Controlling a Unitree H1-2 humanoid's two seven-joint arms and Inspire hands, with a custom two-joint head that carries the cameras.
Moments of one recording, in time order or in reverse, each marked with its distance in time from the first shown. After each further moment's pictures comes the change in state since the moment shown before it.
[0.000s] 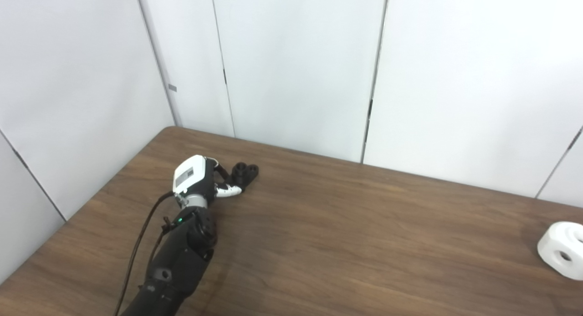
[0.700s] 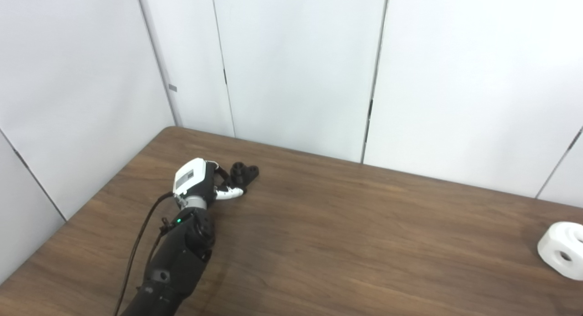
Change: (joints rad) left arm 0.004 -0.001 0.016 0.002 0.014 0.003 -0.049; right arm -0.004 -0.004 0.006 0.015 -0.007 -0.009 0.001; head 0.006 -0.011
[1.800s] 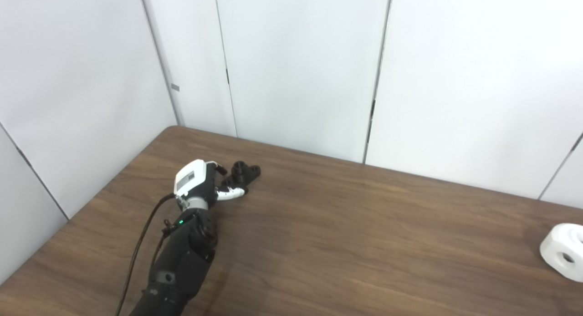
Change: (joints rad) left arm 0.006 -0.028 0.039 -0.010 0.054 0.003 -0.028; right arm -0.008 -0.002 -0.005 0.025 0.003 -0.035 0.014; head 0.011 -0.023
